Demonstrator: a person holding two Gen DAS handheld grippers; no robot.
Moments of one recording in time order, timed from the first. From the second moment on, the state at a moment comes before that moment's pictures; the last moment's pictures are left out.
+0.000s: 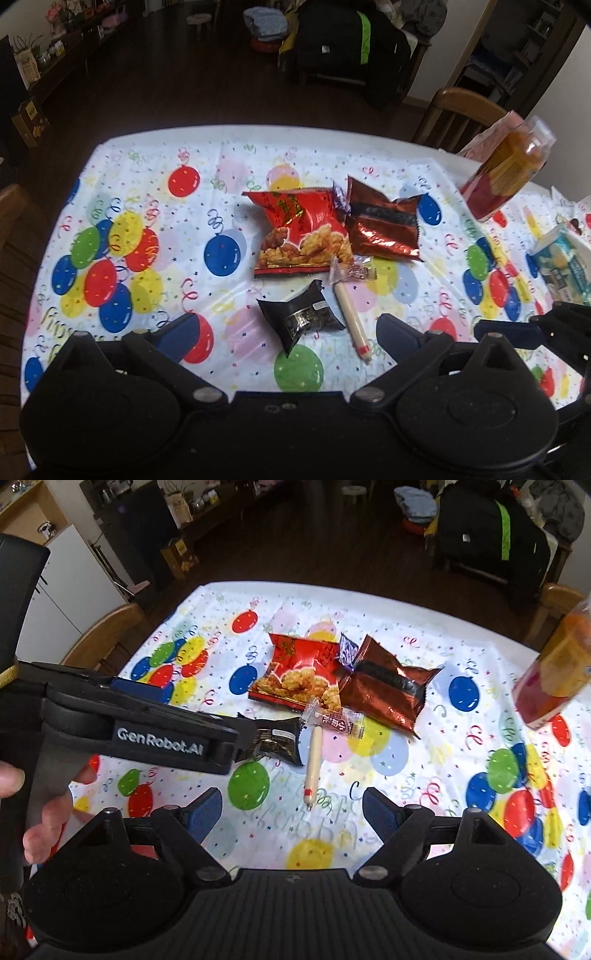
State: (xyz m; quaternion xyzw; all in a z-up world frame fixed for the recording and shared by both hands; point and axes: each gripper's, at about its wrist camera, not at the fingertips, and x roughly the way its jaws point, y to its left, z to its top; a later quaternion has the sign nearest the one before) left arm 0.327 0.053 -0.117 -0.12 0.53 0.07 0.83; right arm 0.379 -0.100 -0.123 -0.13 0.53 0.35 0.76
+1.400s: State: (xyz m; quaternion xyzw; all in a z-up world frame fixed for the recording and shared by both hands) left arm 0.350 0.069 -0.177 -0.18 0.57 0.06 0.80; right arm 0.409 -0.075 -0.200 -0.10 0.58 0.30 0.75
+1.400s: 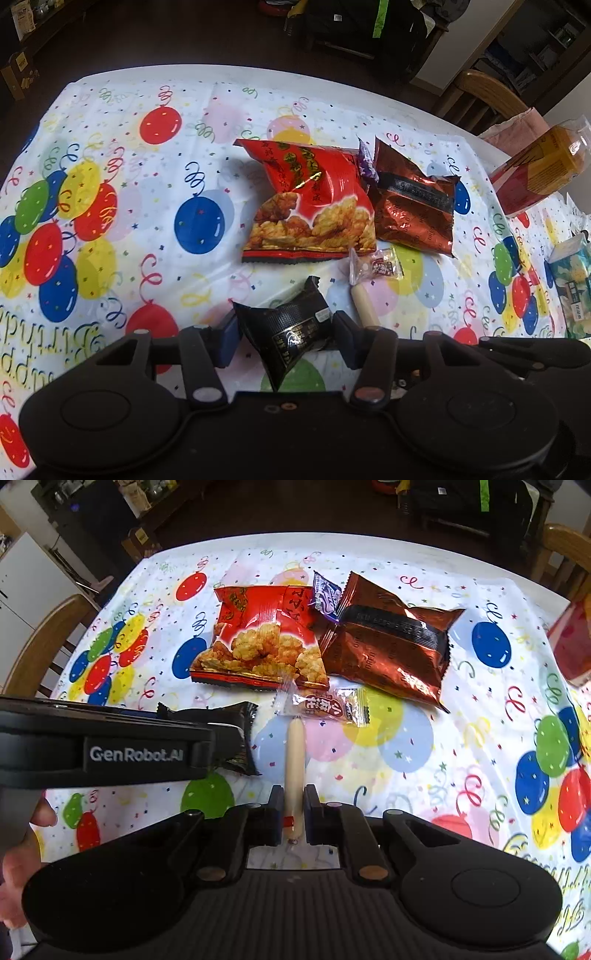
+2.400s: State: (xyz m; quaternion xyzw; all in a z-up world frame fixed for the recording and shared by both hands) left arm 0.245 0.058 -0.068 -0.16 0.52 0.01 0.84; right arm 0.292 -0.138 -0.073 -0.07 0.53 0.33 0.78
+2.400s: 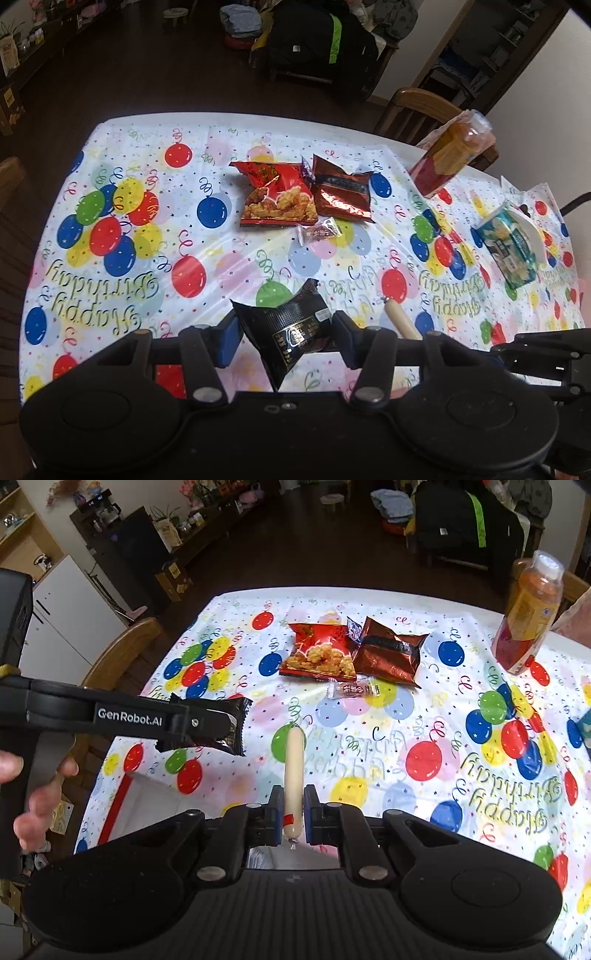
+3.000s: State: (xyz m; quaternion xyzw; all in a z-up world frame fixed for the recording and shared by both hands) left arm 0.158 0.050 -0.043 -0.13 0.51 -0.02 0.85; right arm 0.215 -0.171 -0.041 -0.05 0.51 0.32 0.80
